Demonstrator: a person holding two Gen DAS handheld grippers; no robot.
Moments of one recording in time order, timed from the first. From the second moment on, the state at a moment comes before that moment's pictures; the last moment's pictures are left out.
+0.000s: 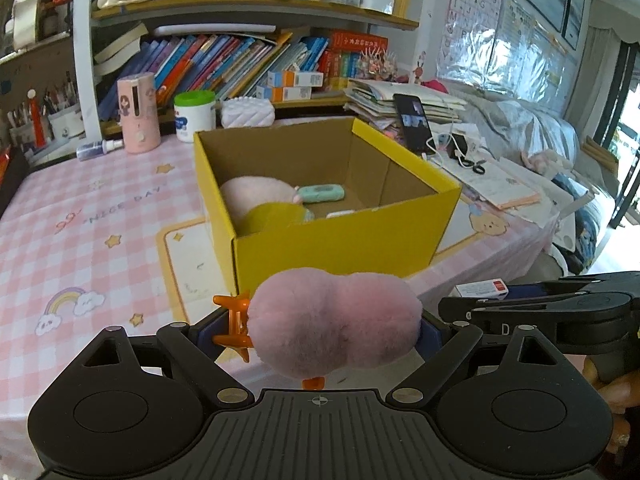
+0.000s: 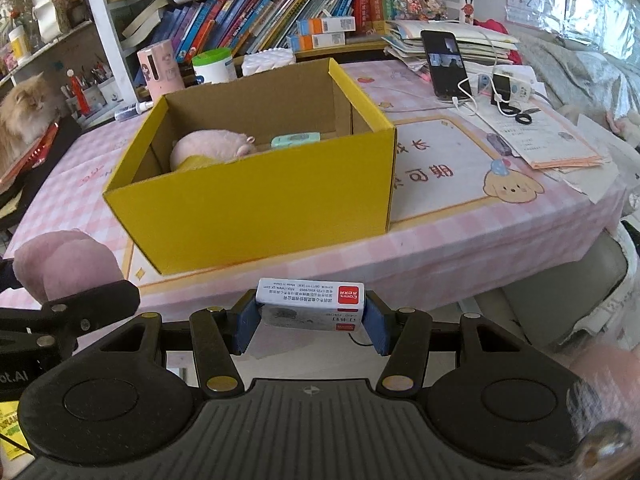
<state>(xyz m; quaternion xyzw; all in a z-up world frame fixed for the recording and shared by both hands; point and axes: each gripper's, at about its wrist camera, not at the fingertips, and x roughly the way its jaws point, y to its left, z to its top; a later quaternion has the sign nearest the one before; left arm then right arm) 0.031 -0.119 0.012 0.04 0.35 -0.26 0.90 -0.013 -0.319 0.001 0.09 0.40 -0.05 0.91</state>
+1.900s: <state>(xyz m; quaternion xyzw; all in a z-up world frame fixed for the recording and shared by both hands) 0.150 -0.198 0.003 0.12 0.32 -0.15 0.93 0.191 -0.356 0.001 -0.05 0.40 0.14 0.90</state>
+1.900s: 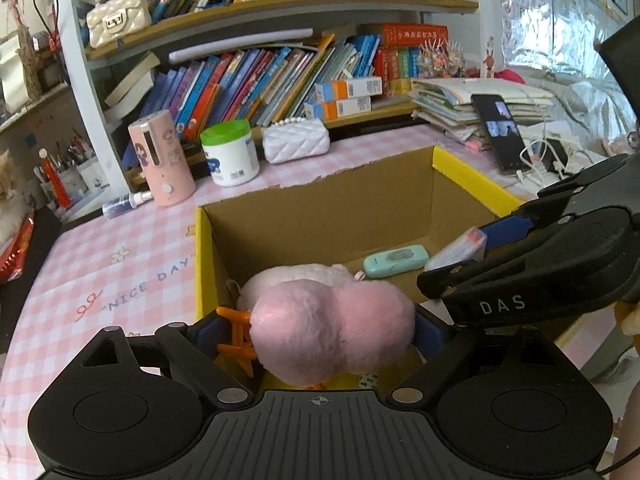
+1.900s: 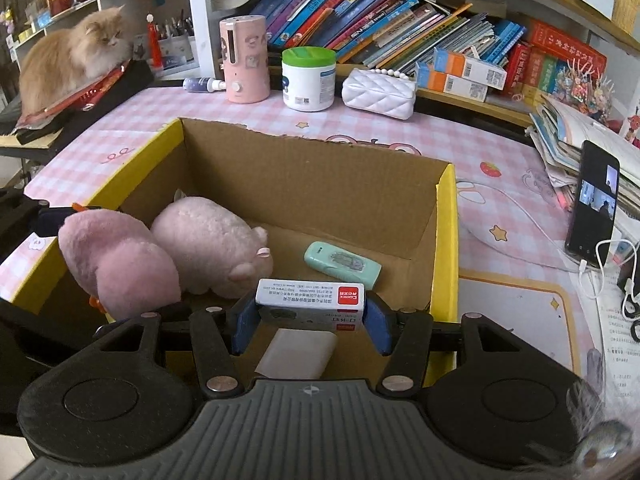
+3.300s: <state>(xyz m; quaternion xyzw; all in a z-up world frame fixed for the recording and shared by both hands) -0.021 -0.020 0.022 0.03 0.32 -0.02 0.95 -0.017 -0.226 0.028 0.01 0.32 0.00 0.95</state>
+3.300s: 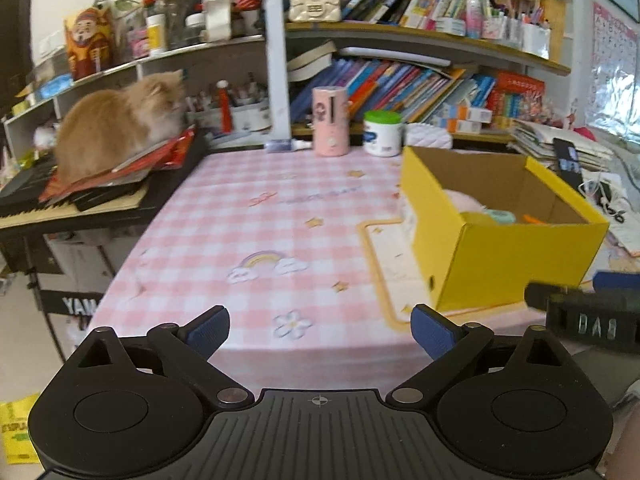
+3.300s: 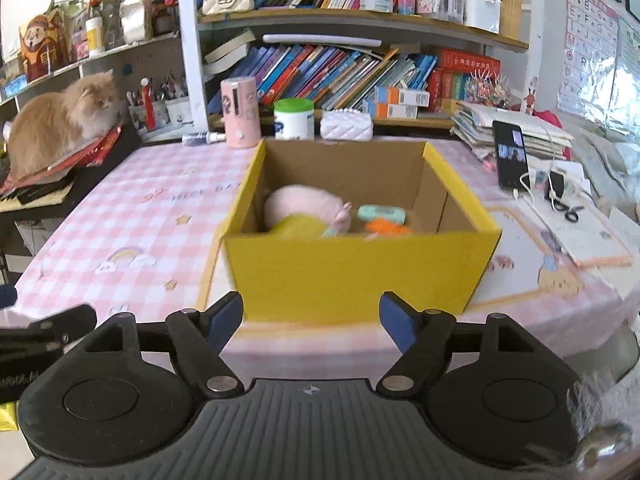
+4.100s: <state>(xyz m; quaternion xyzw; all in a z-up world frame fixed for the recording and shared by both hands) -0.047 0.008 0.000 0.04 0.36 0.01 0.93 -0.068 -0.167 0.003 -0.02 0.37 -0.05 0.93</state>
